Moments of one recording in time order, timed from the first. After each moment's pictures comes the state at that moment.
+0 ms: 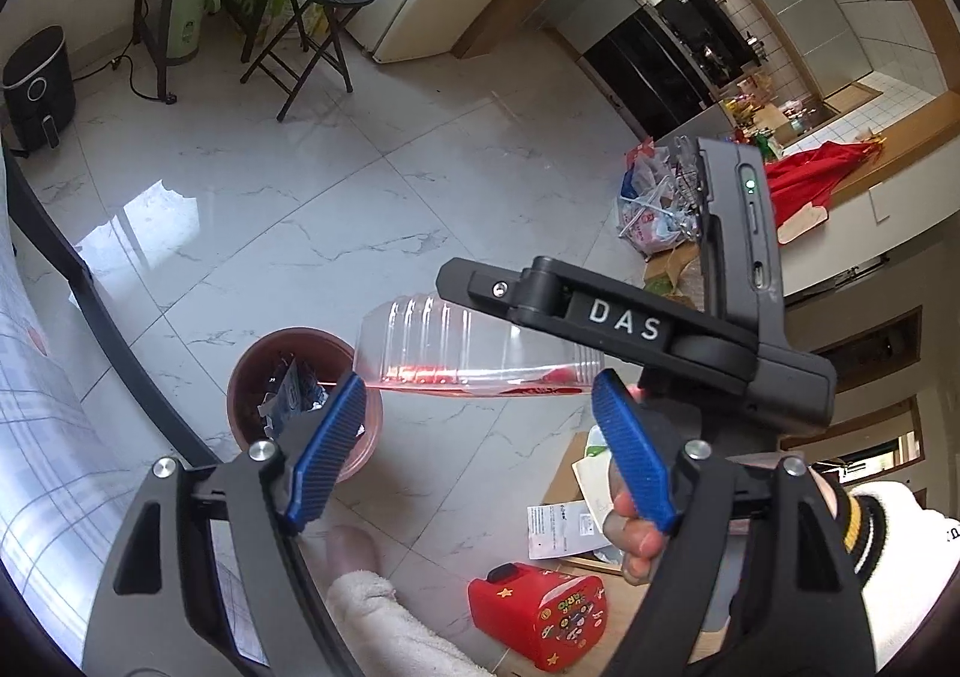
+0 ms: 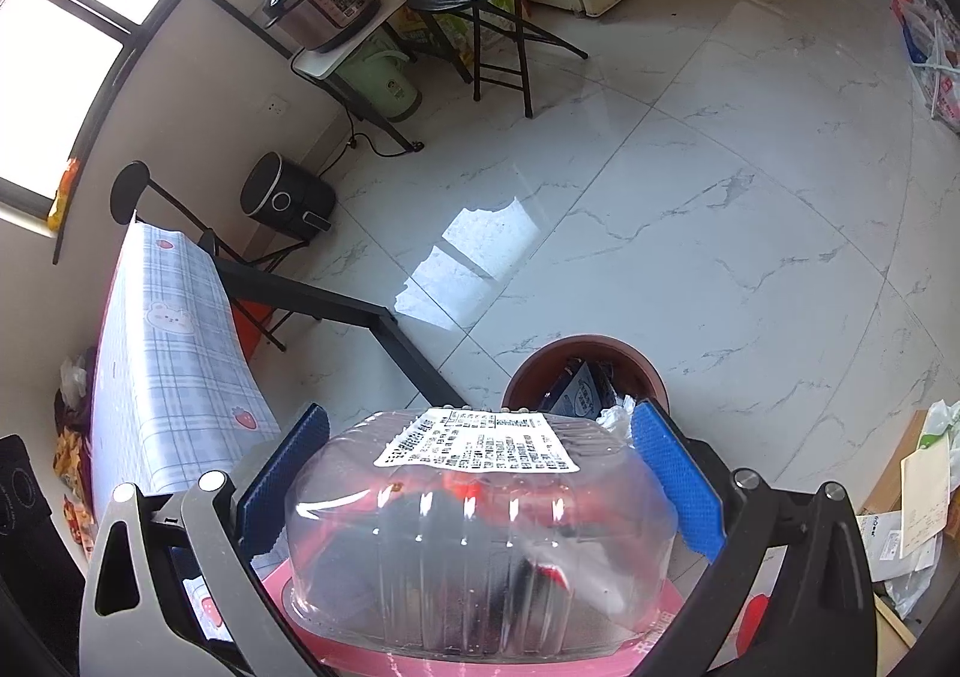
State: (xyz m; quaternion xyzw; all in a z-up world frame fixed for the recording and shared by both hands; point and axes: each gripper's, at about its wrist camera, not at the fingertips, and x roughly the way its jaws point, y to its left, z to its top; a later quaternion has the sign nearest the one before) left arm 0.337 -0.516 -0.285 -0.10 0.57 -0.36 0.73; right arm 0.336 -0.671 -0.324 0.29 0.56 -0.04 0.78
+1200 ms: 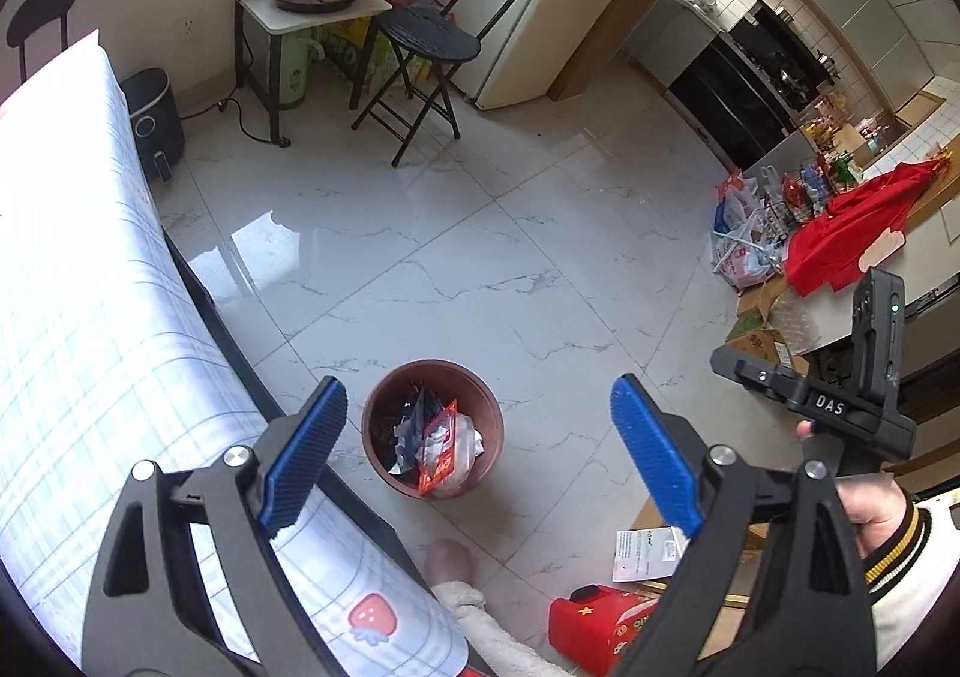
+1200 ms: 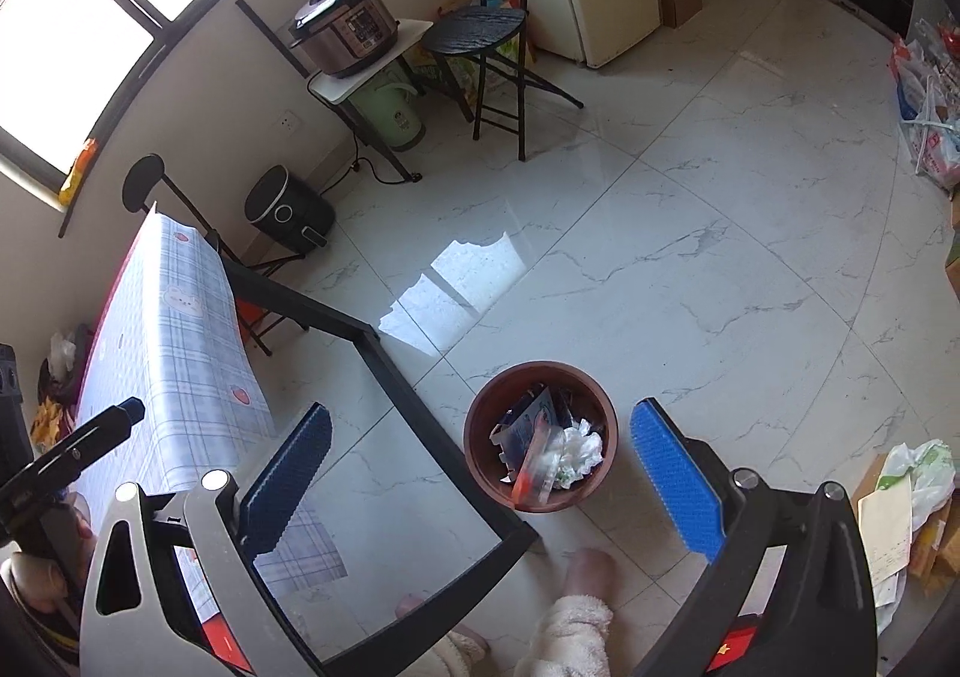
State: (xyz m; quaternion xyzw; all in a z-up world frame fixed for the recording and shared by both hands) left arm 0.355 -0.433 -0.232 -0.04 0.54 -0.26 0.80; right arm 0.281 -0.698 -0.268 0.24 0.52 -0.04 0.82
